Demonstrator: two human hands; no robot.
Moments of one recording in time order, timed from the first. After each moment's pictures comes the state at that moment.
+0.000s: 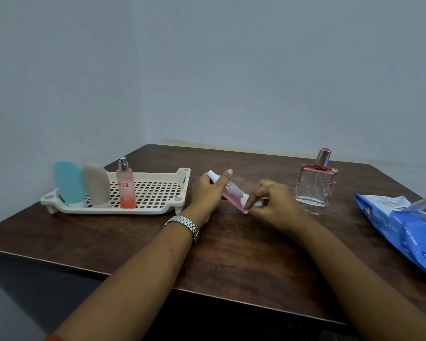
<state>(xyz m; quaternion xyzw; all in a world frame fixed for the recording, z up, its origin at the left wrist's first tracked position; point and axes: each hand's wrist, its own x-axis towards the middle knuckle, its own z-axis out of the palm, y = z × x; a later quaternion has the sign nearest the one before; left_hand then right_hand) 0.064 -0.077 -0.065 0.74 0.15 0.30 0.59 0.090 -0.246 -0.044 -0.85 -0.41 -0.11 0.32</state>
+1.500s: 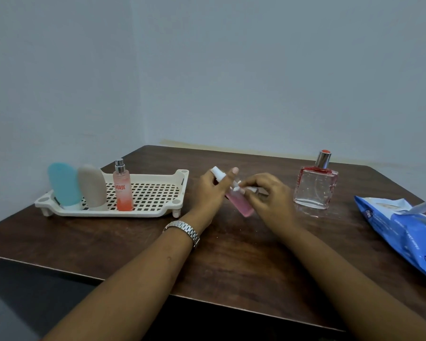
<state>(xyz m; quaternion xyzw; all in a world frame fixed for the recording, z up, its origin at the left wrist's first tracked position) 0.055 -0.088 -0.056 0.73 0.06 0.33 0.59 0.087 -0.231 -0.051 -0.74 -0.41 -0.27 0.45</state>
